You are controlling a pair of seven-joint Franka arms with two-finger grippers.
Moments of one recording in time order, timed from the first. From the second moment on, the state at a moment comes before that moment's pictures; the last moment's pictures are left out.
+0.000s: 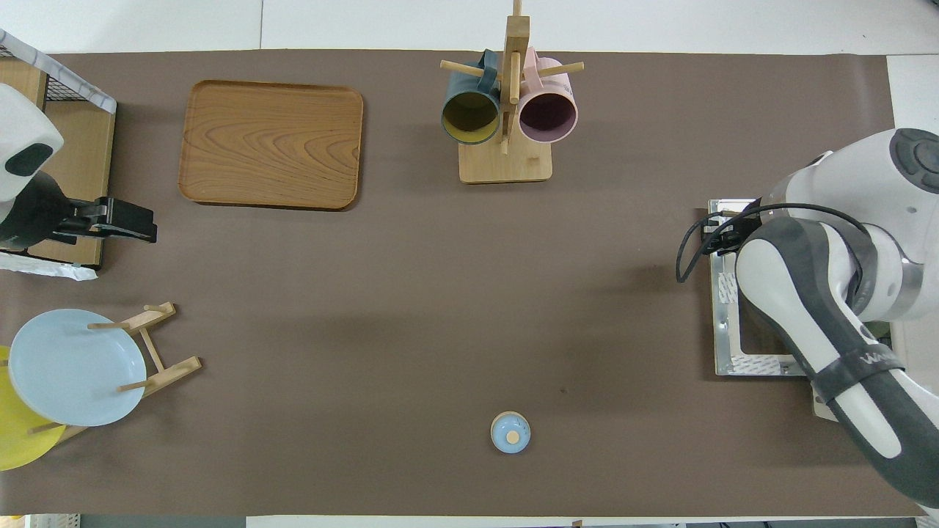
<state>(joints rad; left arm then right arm) -0.09 -0.04 -0.02 -1.71 -0.02 1.66 -0.04 0.00 0.13 0.00 -2.01 0.09 2.04 0.07</state>
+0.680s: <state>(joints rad) -0.09 -0.04 -0.02 -1.71 -0.02 1.66 -0.04 -0.08 0.07 -0.01 -2.07 -0.03 1.95 0.15</state>
